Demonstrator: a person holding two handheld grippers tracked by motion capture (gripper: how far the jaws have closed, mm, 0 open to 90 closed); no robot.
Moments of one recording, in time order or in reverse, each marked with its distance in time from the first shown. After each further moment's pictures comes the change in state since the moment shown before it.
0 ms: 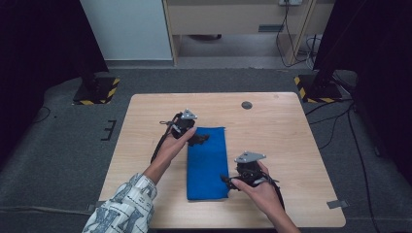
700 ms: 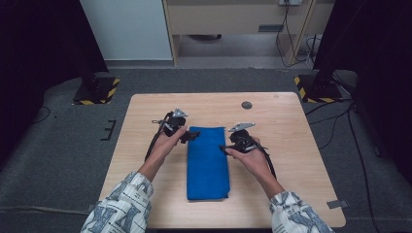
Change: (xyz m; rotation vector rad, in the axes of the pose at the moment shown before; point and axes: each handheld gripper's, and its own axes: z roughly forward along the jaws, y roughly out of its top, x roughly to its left) left arm 0.034 -0.016 0.005 0.008 0.047 -0.069; right arm -0.061 0.063 0.064 0.039 -0.041 -0.010
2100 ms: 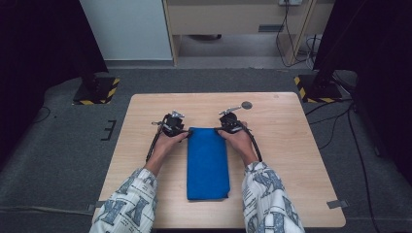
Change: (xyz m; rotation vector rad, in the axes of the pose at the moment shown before) left arm 0.031 -0.024 0.037 0.061 0.082 -0.050; right arm -0.038 0.040 0.084 0.060 -0.068 0.073
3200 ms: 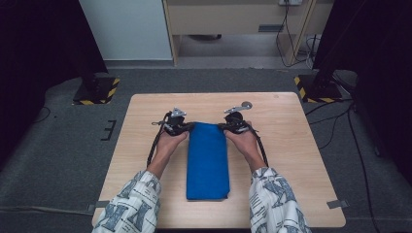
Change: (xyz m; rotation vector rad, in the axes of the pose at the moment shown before) left arm -0.025 0.018 -0.035 -0.146 -0.059 0.016; right arm 0.004 0.001 -0.043 -0.119 0.099 0.019
